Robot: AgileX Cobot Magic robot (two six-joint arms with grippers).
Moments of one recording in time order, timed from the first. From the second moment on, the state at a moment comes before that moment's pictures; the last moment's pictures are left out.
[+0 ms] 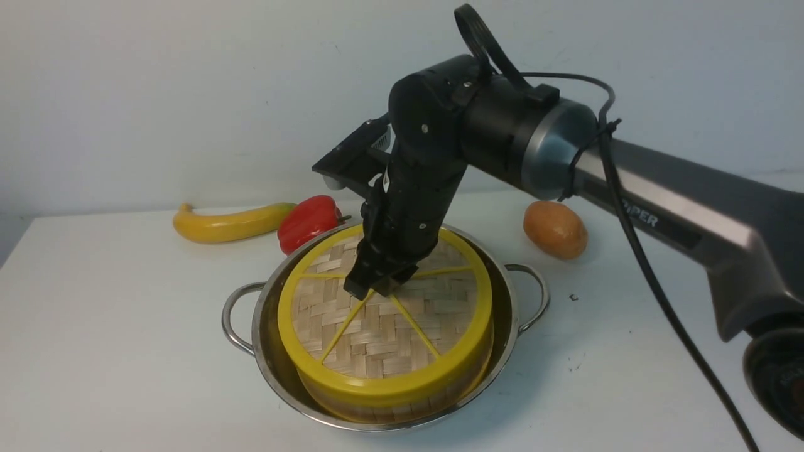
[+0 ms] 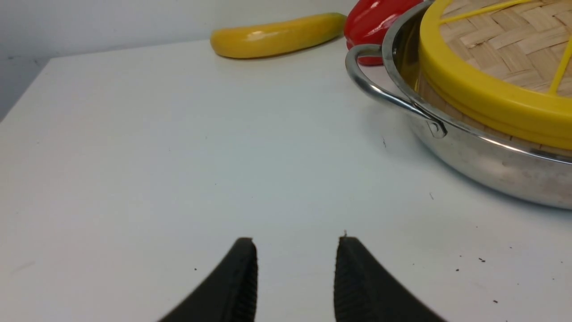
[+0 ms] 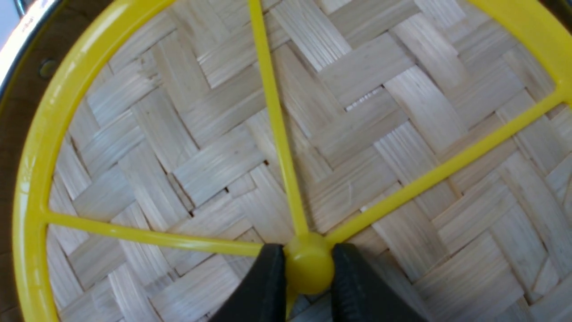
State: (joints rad) right arm 0.71 2.26 -2.13 0.10 1.26 -0.27; left arm 0.01 -0.01 0.03 -0.11 0.38 0.16
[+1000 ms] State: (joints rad) right arm 0.71 2.03 -2.40 -0.24 1.27 -0.09; left arm 0.01 -0.01 0.03 -0.11 0.38 0.16
